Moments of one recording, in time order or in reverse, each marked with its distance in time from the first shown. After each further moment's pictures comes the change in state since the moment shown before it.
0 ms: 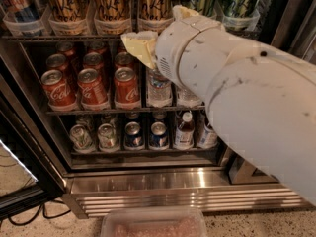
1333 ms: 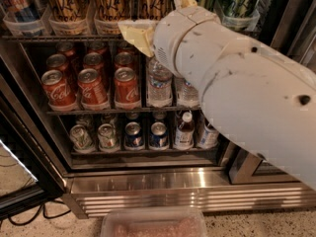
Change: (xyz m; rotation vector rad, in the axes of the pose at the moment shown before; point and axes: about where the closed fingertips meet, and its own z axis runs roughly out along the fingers) arm -0.015 -0.010 0.021 0.019 -0.092 -0.016
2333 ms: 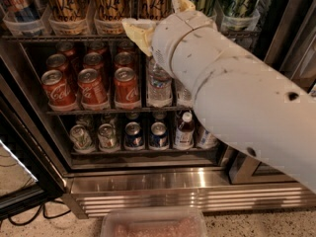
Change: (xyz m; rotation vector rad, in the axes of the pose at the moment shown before) arm 0.005 -0.005 0.007 0.049 -0.027 0.008
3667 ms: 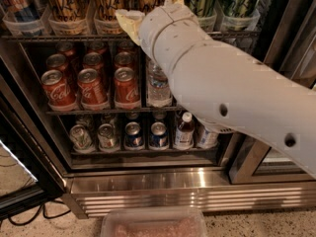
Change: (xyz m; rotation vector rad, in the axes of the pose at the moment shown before) arm 0.001 -0.006 0.037 0.080 -0.015 -0.003
